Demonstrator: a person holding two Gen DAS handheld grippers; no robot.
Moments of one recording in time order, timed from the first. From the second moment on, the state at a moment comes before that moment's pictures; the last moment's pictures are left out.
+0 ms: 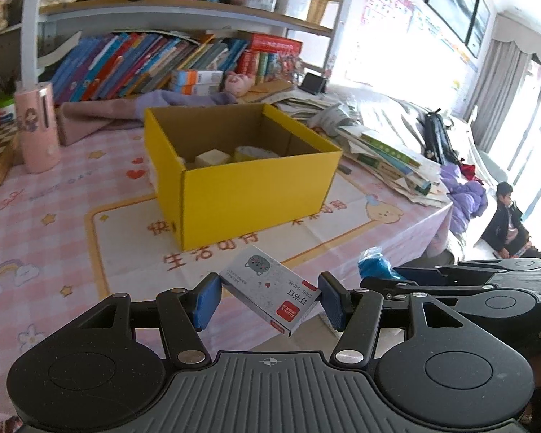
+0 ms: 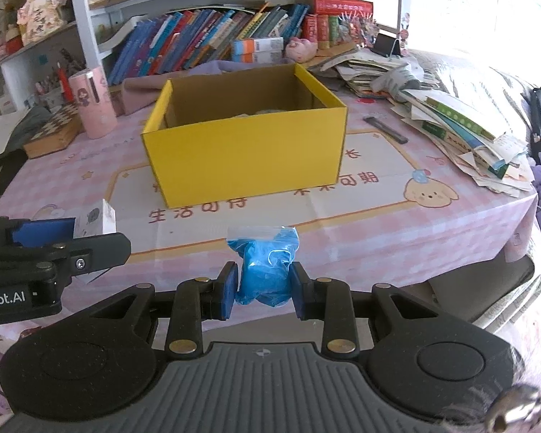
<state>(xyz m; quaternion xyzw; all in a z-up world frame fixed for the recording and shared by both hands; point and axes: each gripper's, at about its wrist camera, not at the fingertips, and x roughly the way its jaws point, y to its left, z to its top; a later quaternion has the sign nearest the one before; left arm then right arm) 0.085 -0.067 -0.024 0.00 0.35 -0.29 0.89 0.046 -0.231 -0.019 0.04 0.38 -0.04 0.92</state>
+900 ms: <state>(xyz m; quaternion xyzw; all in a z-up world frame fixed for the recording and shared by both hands) 0.202 -0.136 0.020 0.02 0.23 -0.24 0.94 0.187 -0.308 0.039 0.03 0.27 -0.01 0.96</state>
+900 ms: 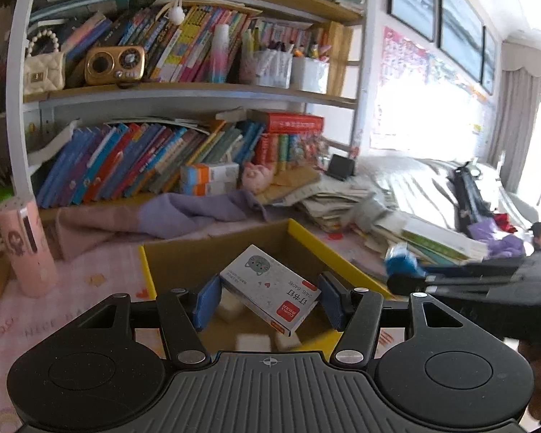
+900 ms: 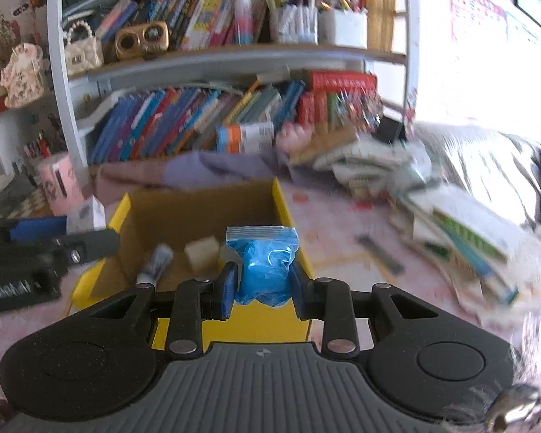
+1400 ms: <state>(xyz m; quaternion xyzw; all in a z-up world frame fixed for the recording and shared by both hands) 0.281 -0.183 -0.027 0.08 0.33 -0.12 0.93 0.348 -0.312 0.007 -0.02 0.36 0.14 0.92</state>
